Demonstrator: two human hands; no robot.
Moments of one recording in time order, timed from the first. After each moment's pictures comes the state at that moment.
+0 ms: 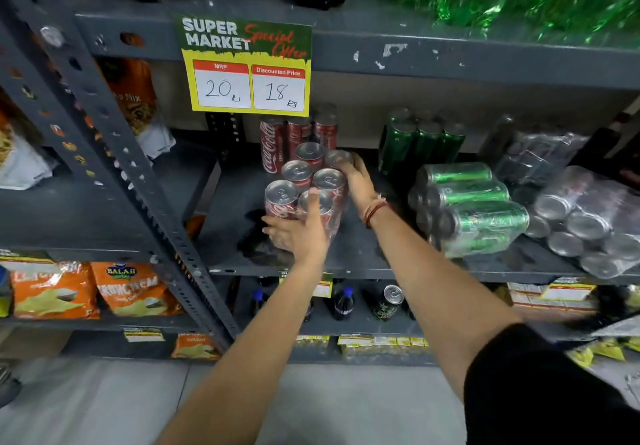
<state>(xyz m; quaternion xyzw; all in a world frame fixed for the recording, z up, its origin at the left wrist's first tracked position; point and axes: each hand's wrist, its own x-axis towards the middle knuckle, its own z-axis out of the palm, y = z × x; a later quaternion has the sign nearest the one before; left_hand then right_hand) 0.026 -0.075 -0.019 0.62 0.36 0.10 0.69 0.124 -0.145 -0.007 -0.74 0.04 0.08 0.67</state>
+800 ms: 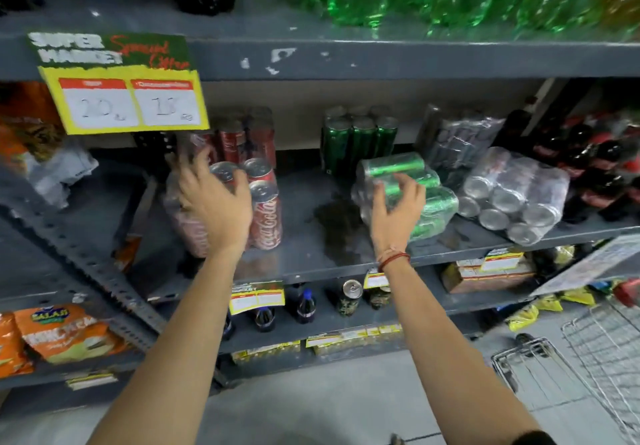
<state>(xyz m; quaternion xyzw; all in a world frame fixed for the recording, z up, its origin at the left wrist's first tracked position) 0.053 -0.039 0.014 0.84 0.20 0.37 0.35 0.050 -0.260 -0.008 -0.78 0.10 -0.36 0.51</state>
